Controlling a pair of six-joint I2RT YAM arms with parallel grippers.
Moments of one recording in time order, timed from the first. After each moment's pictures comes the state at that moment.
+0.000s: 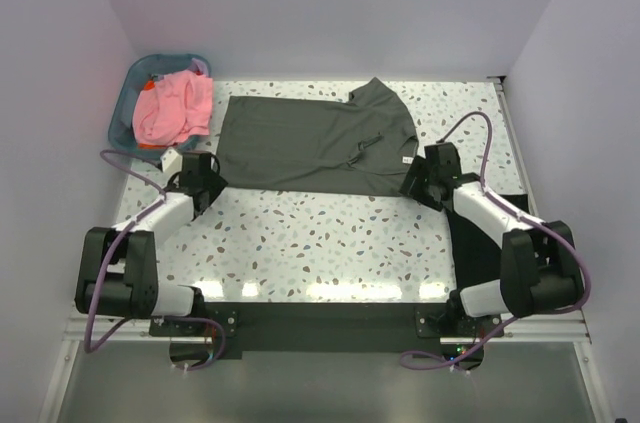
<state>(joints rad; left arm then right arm) -0.08 1.37 0.63 -0.15 -0.34 -0.92 0.21 1.40 0.77 -0.33 0.09 0.63</state>
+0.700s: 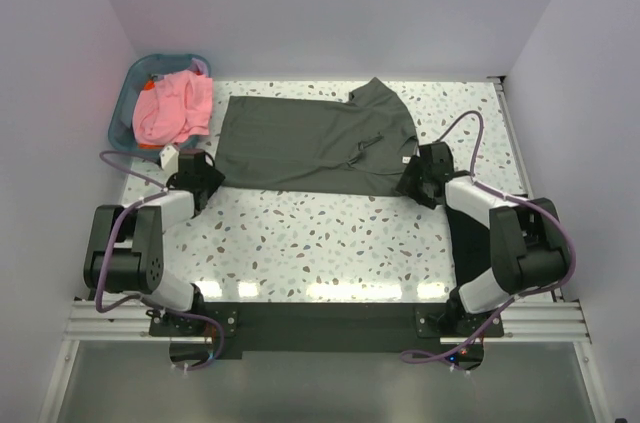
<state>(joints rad) -0.01 1.51 0.60 0.15 -0.27 -0.88 0.21 1.54 0.78 -0.22 0.10 0.68</state>
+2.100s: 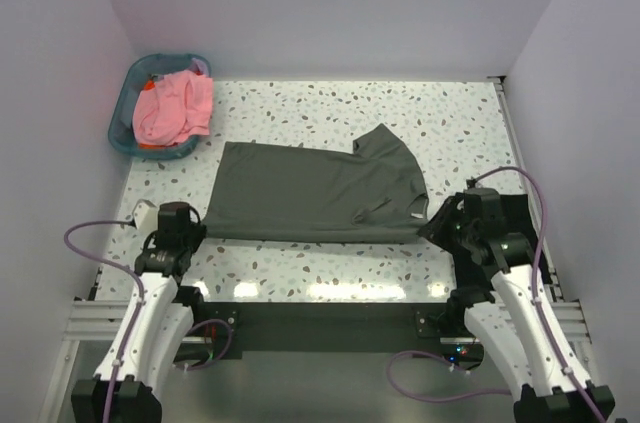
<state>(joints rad) -0.01 0.65 0.32 -0.51 -0.32 -1.05 0.16 0.69 0.61 -0.82 -0.11 0.69</state>
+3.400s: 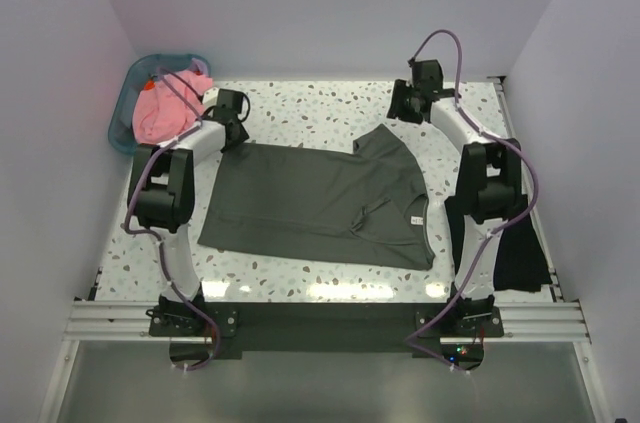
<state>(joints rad) -0.16 1.99 1.38 -0.29 -0.39 -0.64 0.15 2.09 1.72 -0.42 -0.04 0.32</state>
